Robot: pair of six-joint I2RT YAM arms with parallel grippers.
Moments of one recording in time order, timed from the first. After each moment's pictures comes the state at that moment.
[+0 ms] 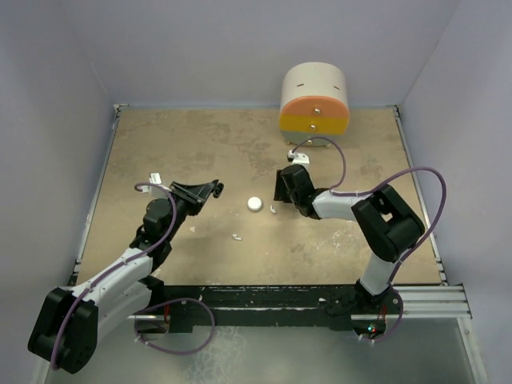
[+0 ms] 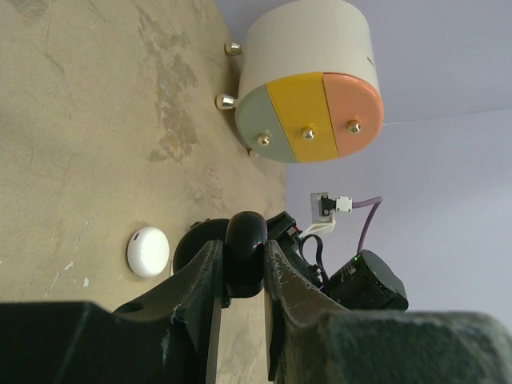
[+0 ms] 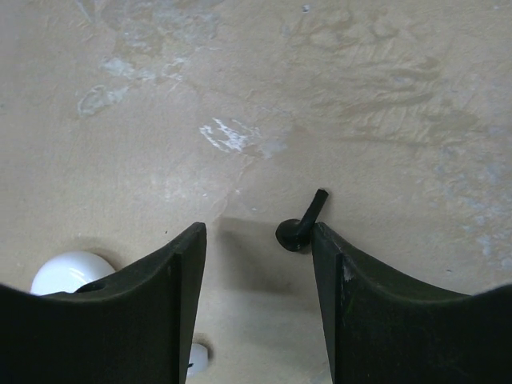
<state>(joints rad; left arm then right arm) -0.39 0.90 0.25 0.54 -0.04 -1.28 0.61 1.75 0.84 0.20 0.32 0.49</state>
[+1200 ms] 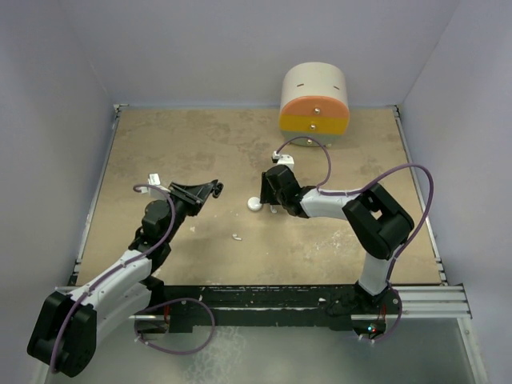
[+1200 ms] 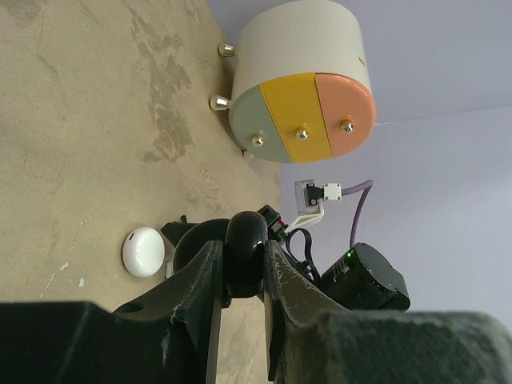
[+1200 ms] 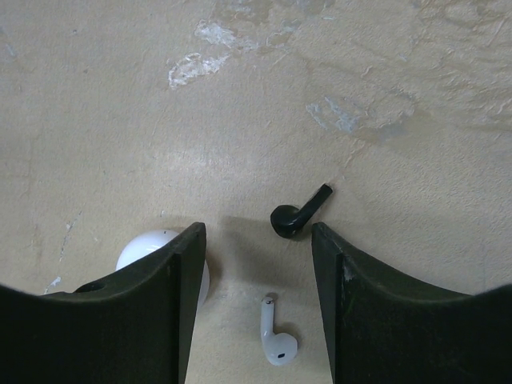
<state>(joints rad) -0.39 0.87 0.24 0.54 -0.04 -1.28 0.71 1.82 0.96 0.11 0.30 0.55</state>
